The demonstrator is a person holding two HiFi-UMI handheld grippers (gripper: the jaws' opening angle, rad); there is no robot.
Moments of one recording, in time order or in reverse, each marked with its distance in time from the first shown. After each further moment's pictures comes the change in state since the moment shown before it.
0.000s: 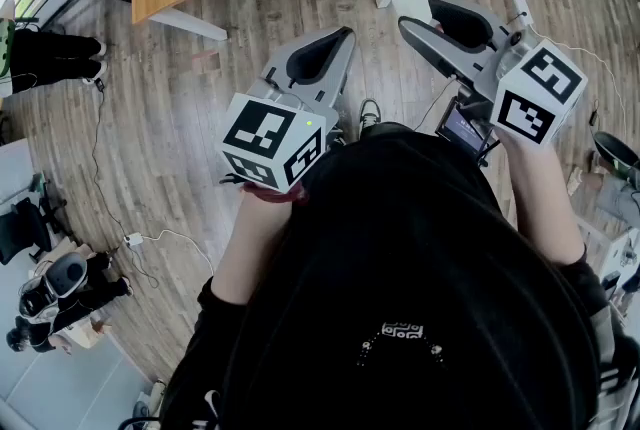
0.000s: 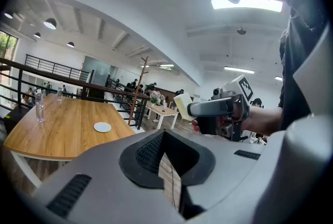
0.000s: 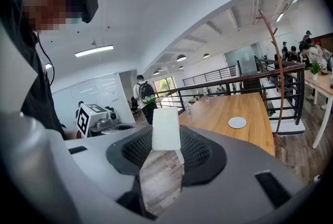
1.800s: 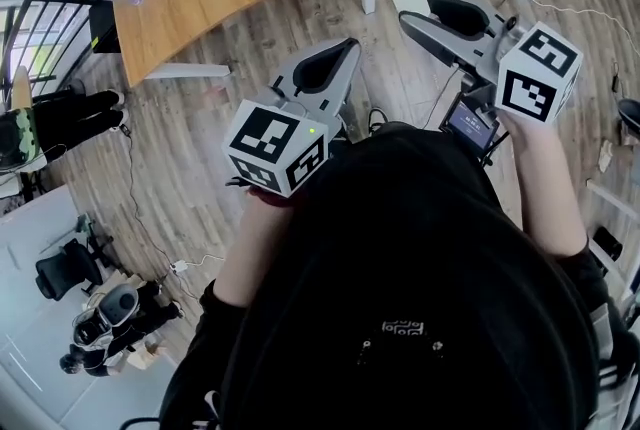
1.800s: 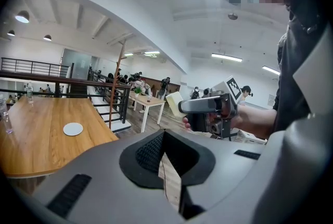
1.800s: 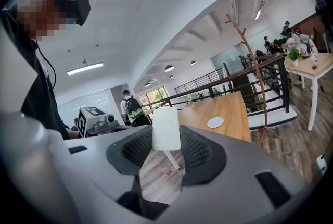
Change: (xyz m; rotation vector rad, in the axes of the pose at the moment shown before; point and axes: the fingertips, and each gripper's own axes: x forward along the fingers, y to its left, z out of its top) left arm 0.143 -0.077 -0.008 0.097 0.139 -0.153; right arm -0.104 -0.135 -0.020 0.135 -0.130 -0.049
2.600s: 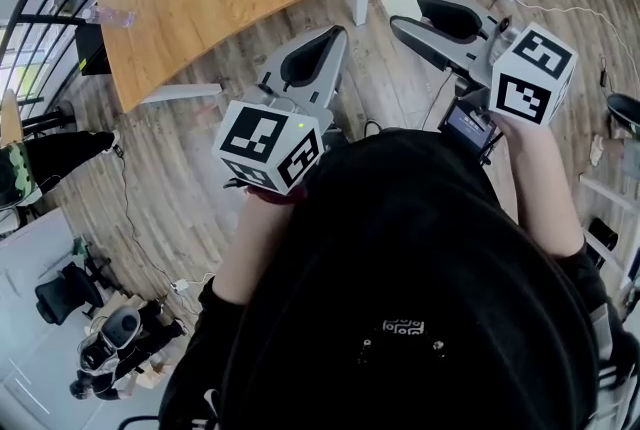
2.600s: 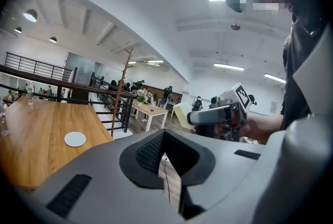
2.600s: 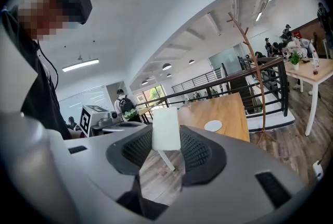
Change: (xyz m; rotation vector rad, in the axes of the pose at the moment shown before) left arm 0.011 0.036 0.031 -0.012 -0.109 0.011; right arm 0.016 -0.007 0.016 -0.020 0.002 -0.036
